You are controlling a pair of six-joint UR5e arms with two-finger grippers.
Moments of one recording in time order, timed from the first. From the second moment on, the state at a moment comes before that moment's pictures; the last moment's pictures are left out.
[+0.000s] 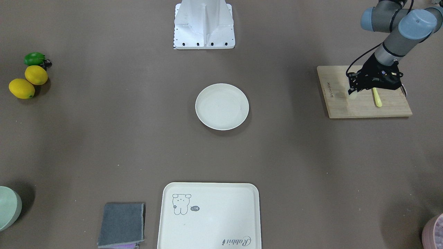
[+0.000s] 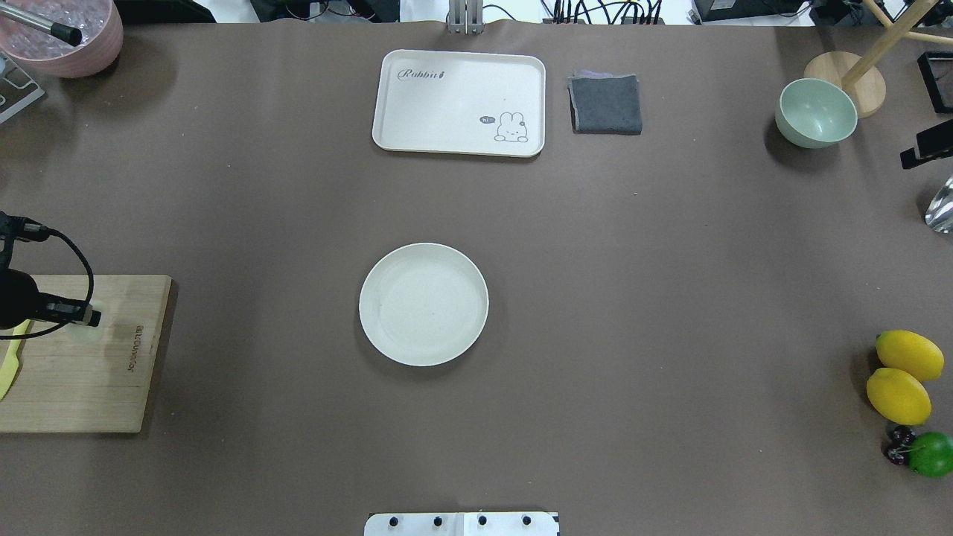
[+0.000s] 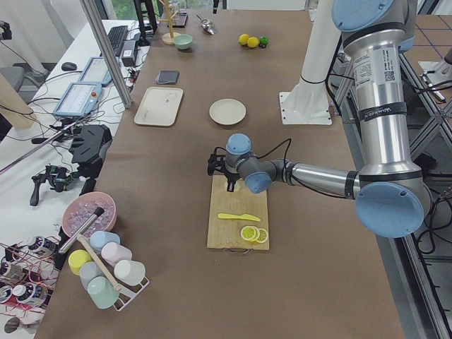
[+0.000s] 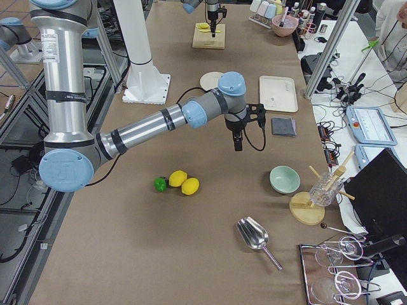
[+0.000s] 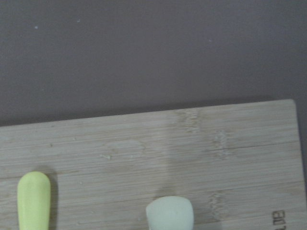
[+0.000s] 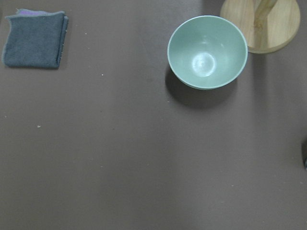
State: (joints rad) left arm -0.83 -1.39 -1.82 -2.31 -2.12 -0.89; right arm 1.33 -1.57 1.98 -1.46 2.31 0.48
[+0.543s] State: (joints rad) left arm -0.81 -1.70 -1.79 -2.25 -2.18 -1.12; right arm 1.50 -1.69 1.91 -1.47 2.32 0.18
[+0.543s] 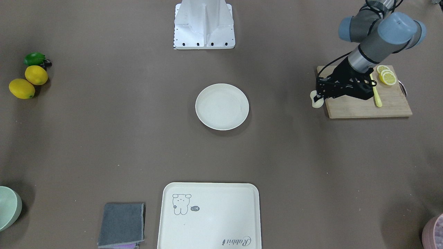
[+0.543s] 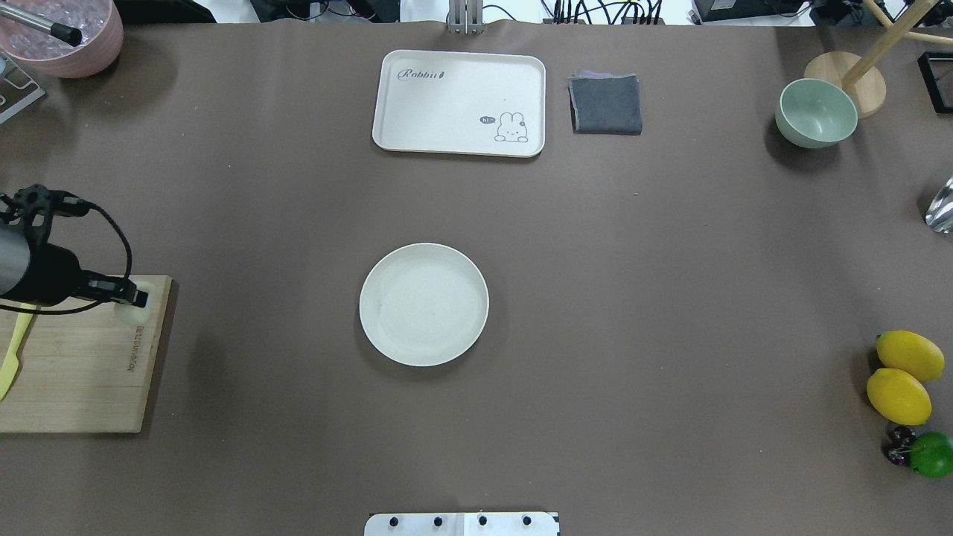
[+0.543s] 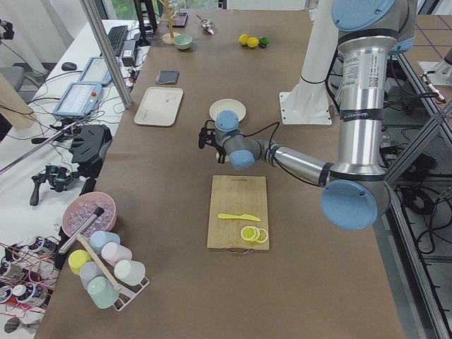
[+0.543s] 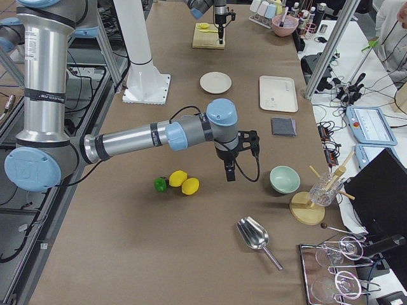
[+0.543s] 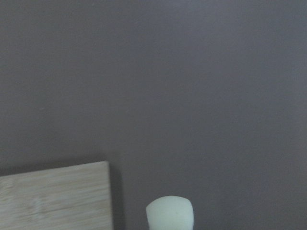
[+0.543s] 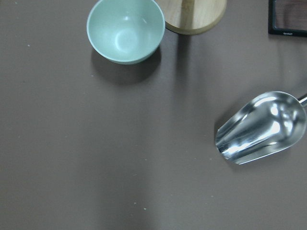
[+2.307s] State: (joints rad) left arm -0.42 -2.13 -1.63 -2.17 -1.73 -1.46; right arm 1.60 -1.77 1.87 -1.51 2.36 0.06
